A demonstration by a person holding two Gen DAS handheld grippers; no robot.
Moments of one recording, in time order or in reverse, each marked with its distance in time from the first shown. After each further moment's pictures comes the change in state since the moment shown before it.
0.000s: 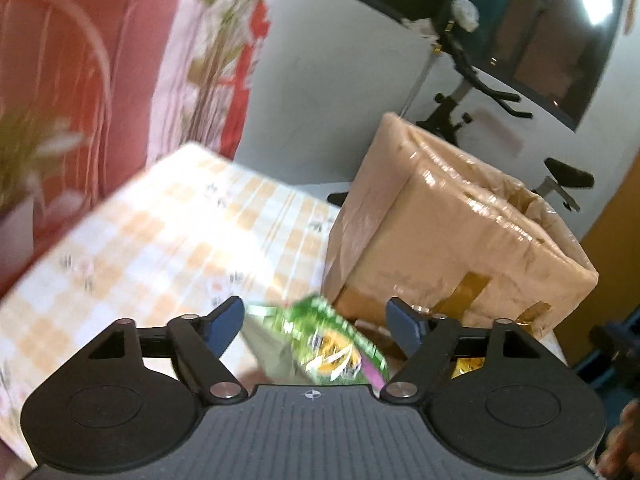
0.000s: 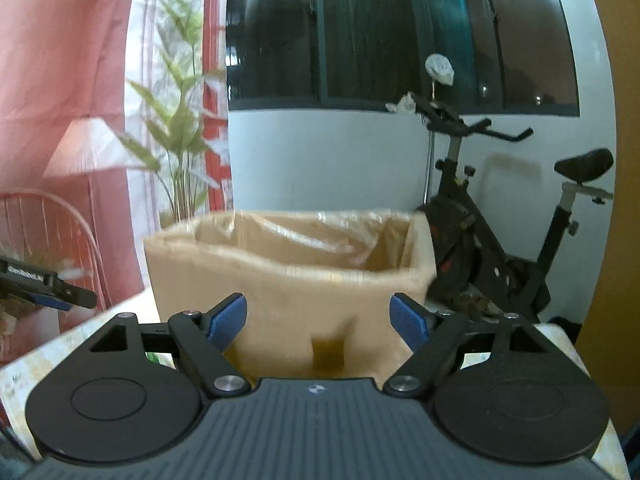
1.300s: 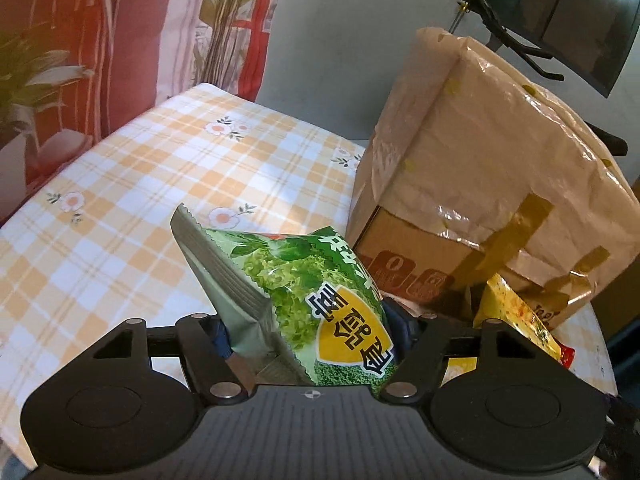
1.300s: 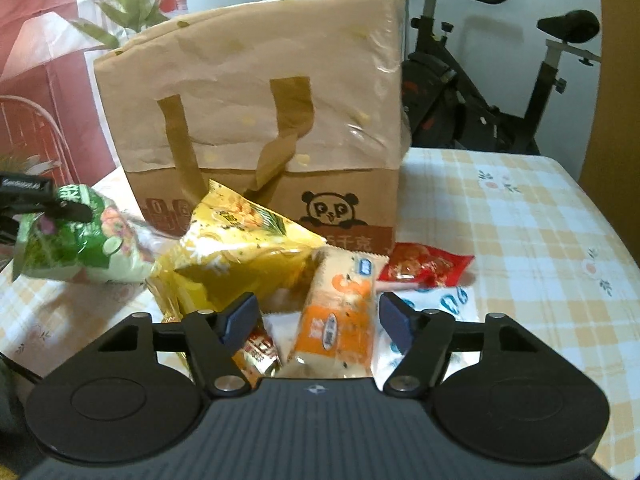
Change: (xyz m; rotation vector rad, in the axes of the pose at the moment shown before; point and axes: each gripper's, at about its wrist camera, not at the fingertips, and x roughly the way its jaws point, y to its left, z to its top) left arm 0.043 0.005 -0.037 0.008 0.108 0.077; right arm 0.032 -0.013 -0.100 0.095 0.351 -0.023
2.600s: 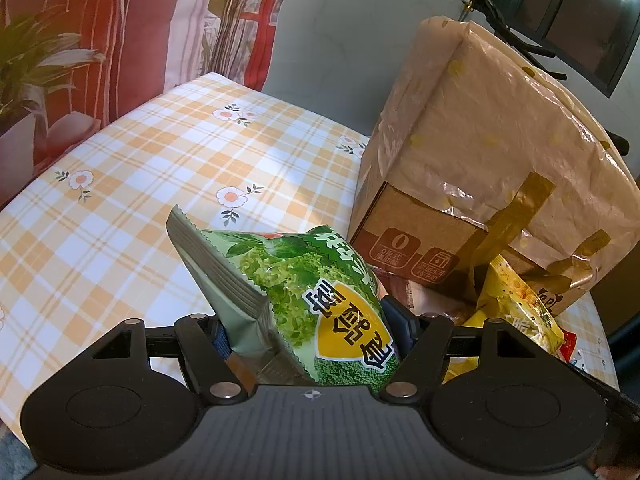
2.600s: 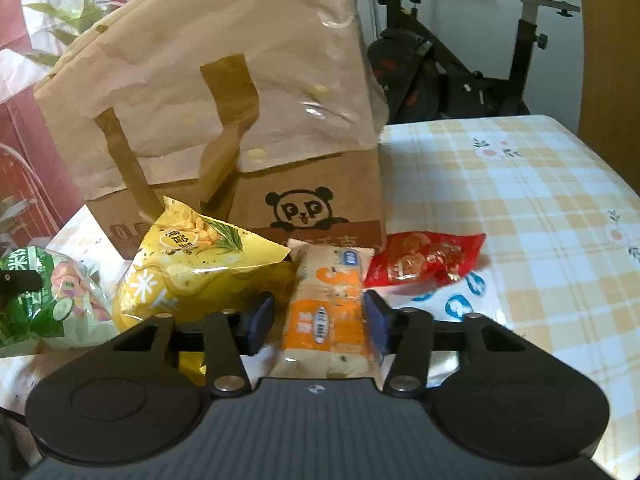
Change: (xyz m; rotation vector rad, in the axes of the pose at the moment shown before) left arm 0.001 0.005 -0.011 -0.009 0.012 -0.002; right arm 0.037 -0.023 0.000 0.170 0.016 -0.014
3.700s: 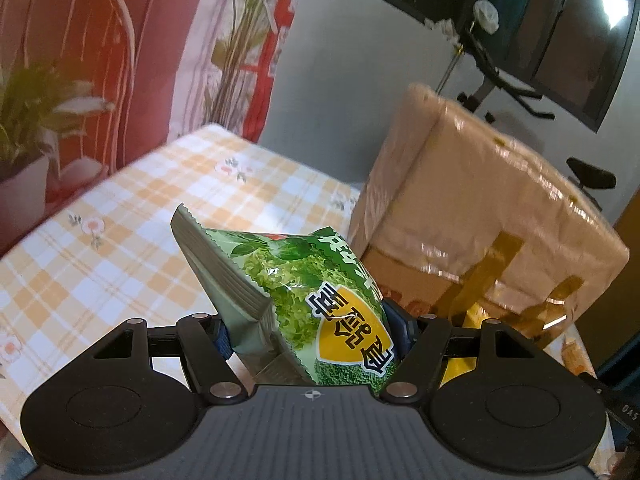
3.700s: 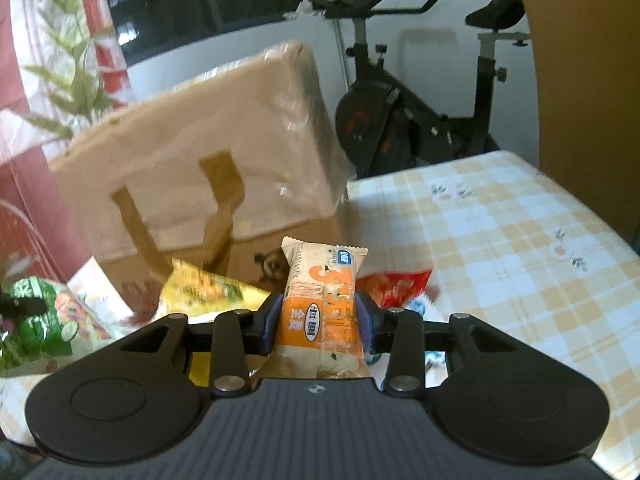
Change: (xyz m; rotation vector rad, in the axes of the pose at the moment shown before) left arm -0.033 0.001 0.014 -0.002 -0.154 -0.016; right arm -0.063 -0.011 0.008 0.083 -0.188 -0.033
